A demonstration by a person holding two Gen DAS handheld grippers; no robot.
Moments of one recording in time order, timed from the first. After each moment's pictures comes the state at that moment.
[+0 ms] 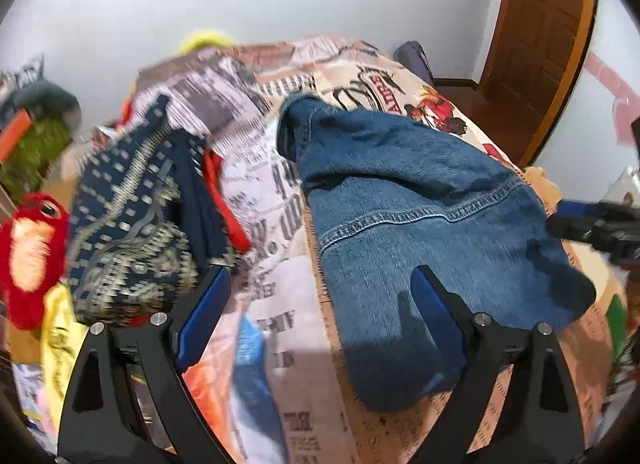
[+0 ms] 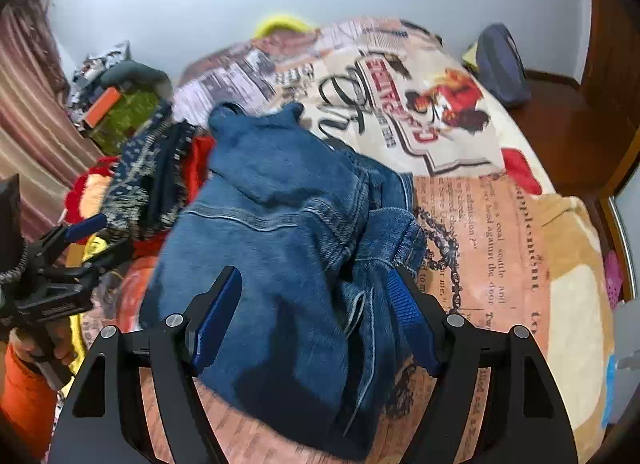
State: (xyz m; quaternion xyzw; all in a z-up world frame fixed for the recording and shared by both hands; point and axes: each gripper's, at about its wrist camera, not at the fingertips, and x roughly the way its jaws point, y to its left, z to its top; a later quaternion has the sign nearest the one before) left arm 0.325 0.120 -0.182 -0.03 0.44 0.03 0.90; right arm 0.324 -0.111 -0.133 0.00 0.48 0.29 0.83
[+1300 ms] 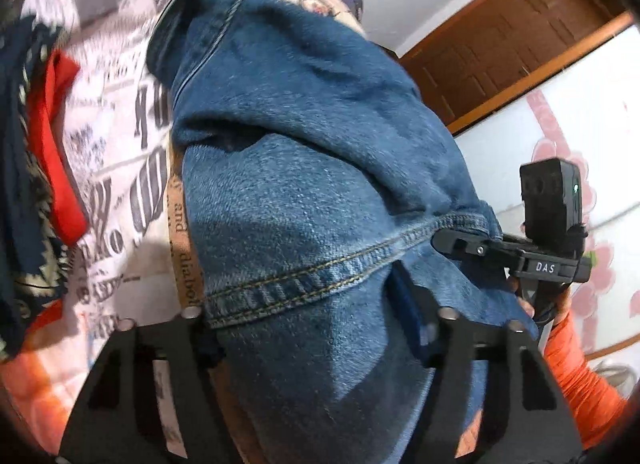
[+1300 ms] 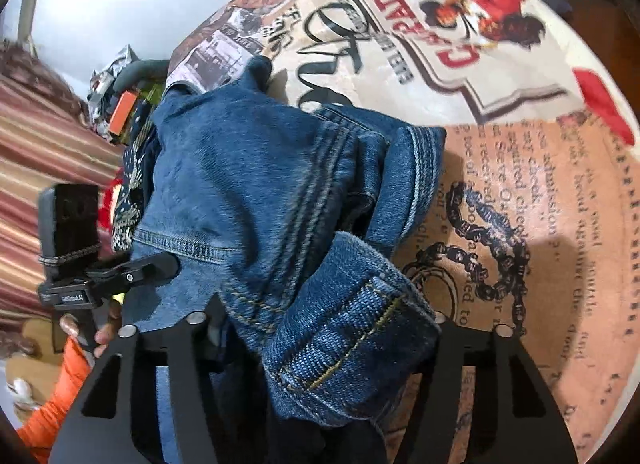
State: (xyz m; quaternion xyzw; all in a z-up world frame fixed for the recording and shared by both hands) left arm 0.415 0.124 -0.243 -0.22 0.52 -0.16 0.81; right arm 0.393 -0.099 -0.189 0.09 0.56 0.37 0.74
